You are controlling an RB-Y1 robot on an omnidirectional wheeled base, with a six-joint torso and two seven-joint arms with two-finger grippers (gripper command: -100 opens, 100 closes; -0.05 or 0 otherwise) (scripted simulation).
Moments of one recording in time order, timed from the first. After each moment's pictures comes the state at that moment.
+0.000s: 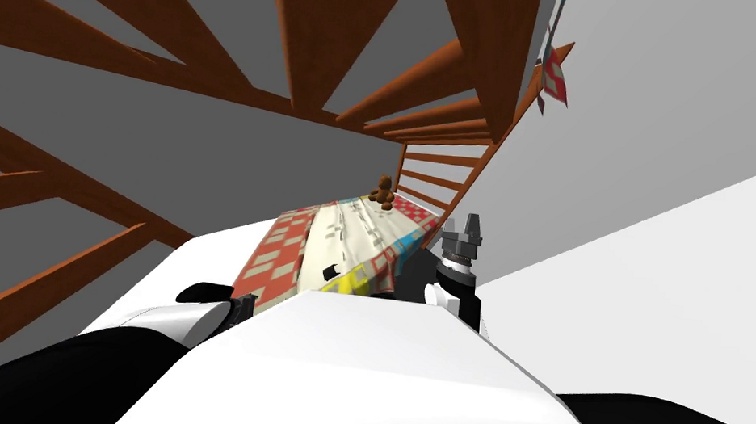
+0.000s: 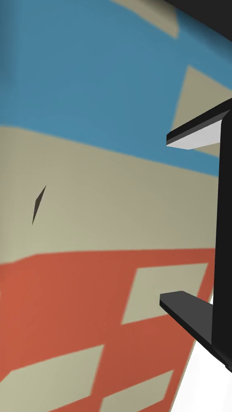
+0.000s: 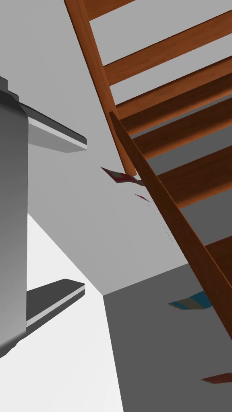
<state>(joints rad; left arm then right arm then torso) 0.89 0.51 0.42 -2.32 0.53 1.44 0.51 0.53 0.04 0.05 -2.38 -0.02 -0.49 0.13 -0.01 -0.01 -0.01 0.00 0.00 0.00</state>
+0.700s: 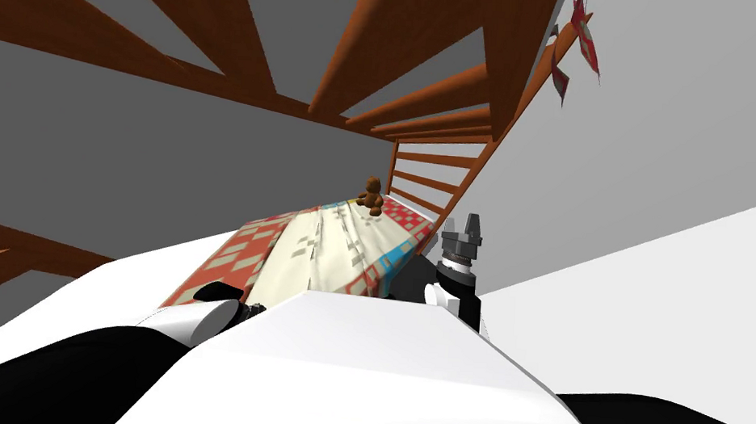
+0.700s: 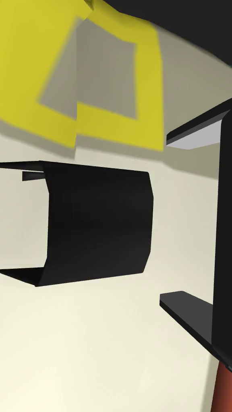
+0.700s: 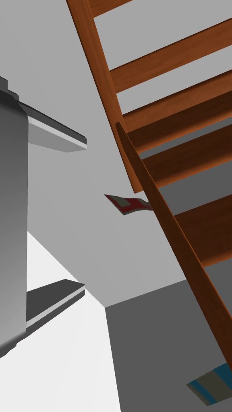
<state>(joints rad) 0.86 0.48 0.38 -2.29 0.64 1.58 0.54 0.53 0.04 0.05 -2.38 -0.02 -0.49 0.13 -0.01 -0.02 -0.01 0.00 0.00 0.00</state>
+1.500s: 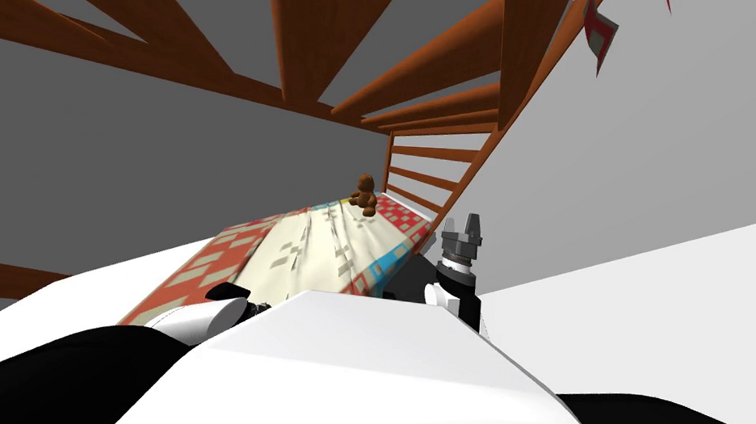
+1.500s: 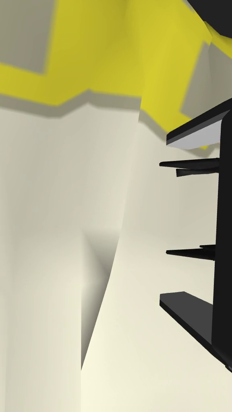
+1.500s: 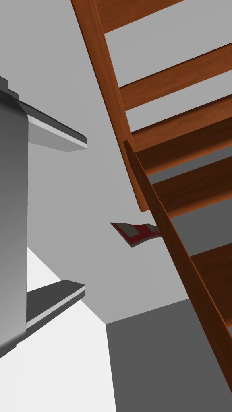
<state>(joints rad) 0.81 0.46 0.34 -2.20 0.63 1.54 0.51 0.53 0.04 0.05 -2.38 -0.02 -0.49 0.13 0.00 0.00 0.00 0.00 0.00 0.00</state>
